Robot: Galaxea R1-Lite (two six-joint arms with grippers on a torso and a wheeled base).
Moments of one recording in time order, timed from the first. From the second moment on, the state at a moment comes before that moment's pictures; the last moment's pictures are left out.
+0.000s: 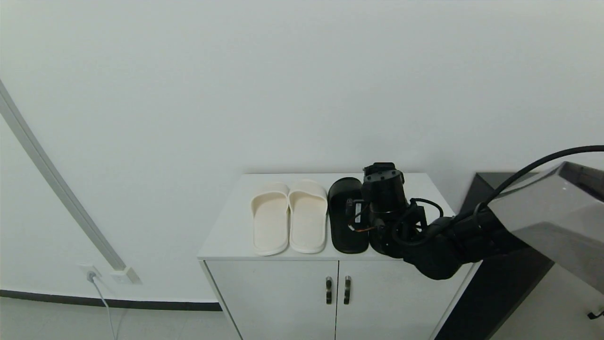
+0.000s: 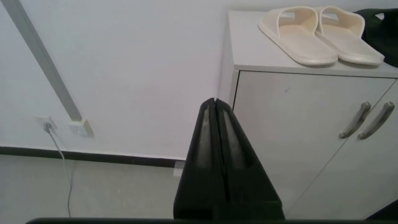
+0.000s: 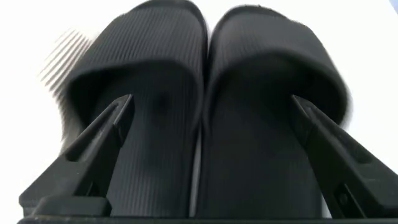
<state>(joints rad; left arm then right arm) 0.09 0.09 0.00 0.00 -0.01 0.01 0.70 2.17 -1.26 -0.58 -0.65 0.26</state>
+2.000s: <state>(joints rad) 0.10 0.09 0.00 0.00 -0.01 0.00 0.83 1.60 -0.55 -0.83 -0.21 0.07</state>
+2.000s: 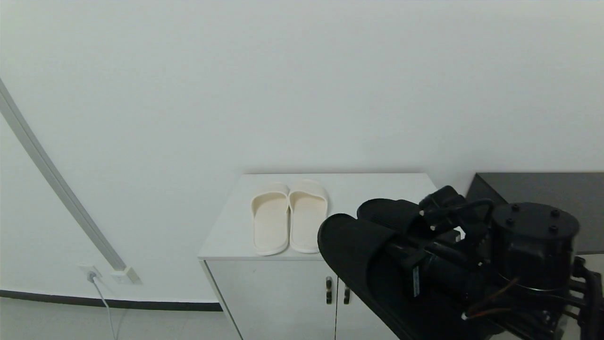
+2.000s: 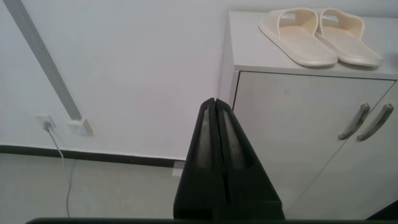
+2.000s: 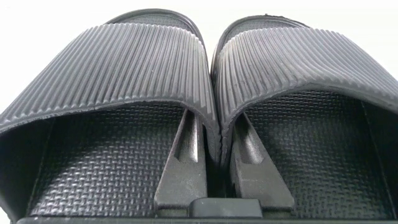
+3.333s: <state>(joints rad) 0.10 0.09 0.00 0.00 -0.01 0.00 0.86 1.48 -0.48 -0.78 -0.16 0.09</state>
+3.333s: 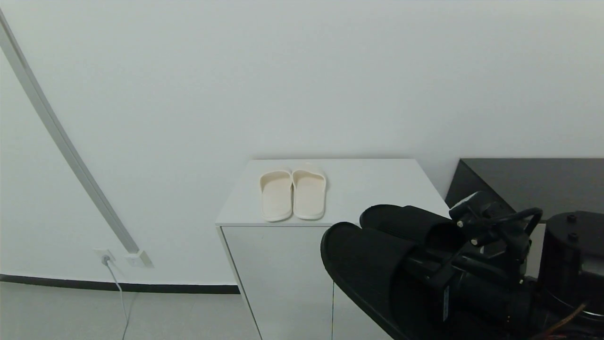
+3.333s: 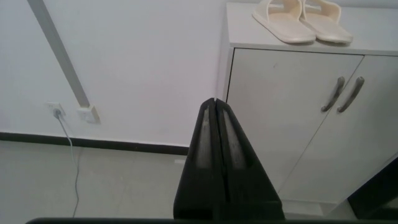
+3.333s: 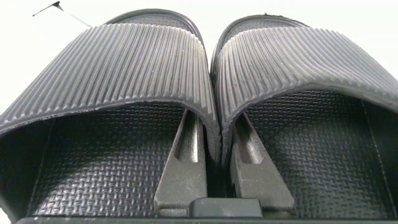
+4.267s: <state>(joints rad) 0.10 0.09 0.00 0.00 -0.01 0.00 0.86 1.49 -0.47 -0.78 -0.16 0.09</state>
